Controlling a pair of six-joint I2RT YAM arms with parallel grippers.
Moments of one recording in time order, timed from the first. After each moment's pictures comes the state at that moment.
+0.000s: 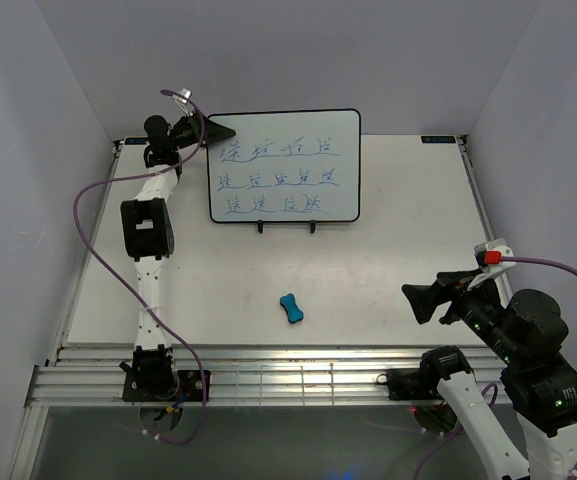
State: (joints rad) left arm 0.06 2.75 2.36 0.68 1.19 -1.13; right arm 0.31 0.29 1.00 -0.95 -0.20 0.18
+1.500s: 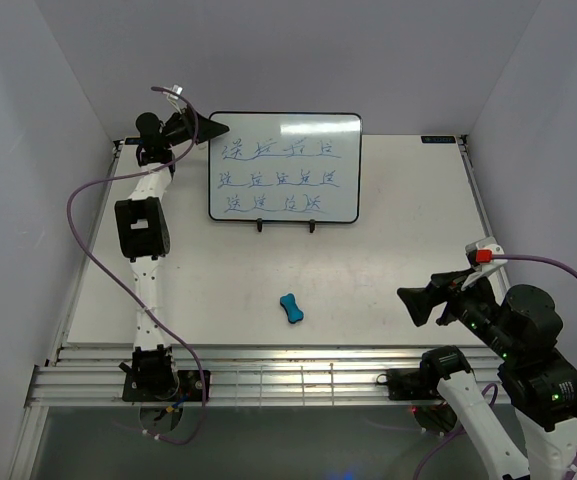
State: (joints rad) left arm 0.08 2.71 2.34 0.69 1.17 -1.03; right arm 0.31 0.31 0.99 -0.96 -0.27 0.15
